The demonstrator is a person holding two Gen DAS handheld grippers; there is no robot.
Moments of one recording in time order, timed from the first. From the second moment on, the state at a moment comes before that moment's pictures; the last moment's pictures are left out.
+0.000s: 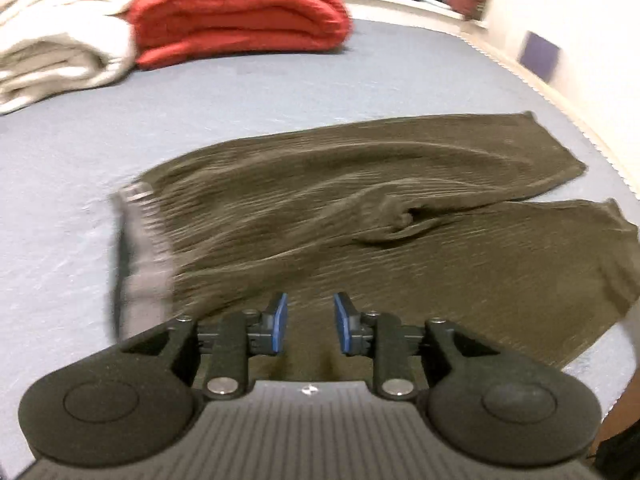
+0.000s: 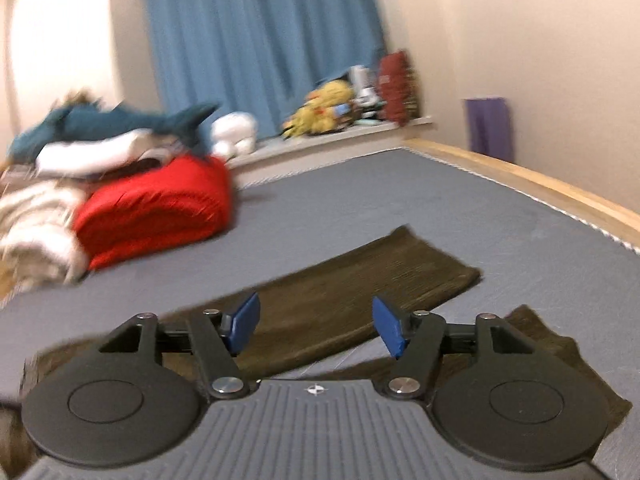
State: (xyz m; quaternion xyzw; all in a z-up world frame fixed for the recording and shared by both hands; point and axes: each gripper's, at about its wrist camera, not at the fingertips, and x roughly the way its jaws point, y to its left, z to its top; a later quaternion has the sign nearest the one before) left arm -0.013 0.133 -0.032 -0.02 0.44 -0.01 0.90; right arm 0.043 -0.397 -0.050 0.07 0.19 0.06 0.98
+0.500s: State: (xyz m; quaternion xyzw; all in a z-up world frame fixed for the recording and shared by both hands) left arm -0.036 0.144 -0.101 0.00 0.53 0.02 0.85; right arm 0.031 -0.261 -0.150 -0.12 0.37 0.24 0.89
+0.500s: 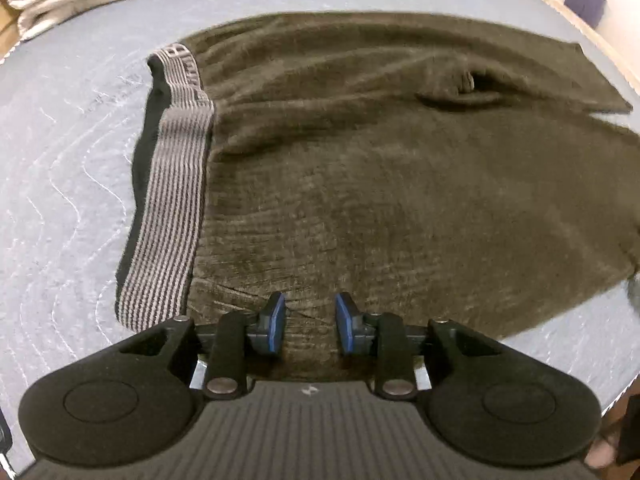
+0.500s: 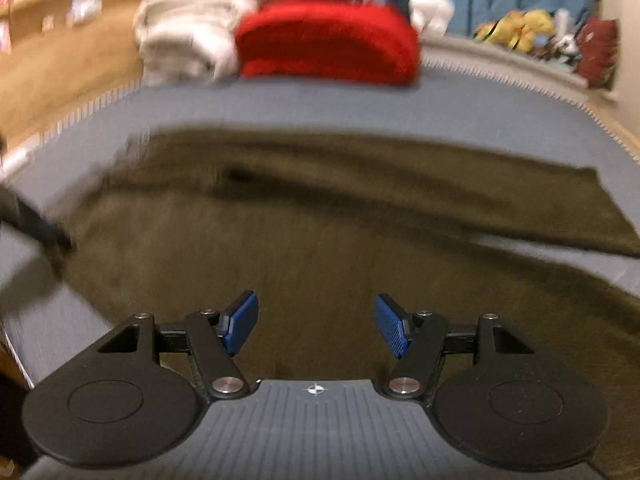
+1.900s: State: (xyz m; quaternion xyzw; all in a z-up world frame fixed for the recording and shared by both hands) left arm 0.035 0.098 -0.044 -0.04 0.37 0.01 0.93; right arm 0.078 -0.294 -0.076 0.06 0.25 0.17 0.95
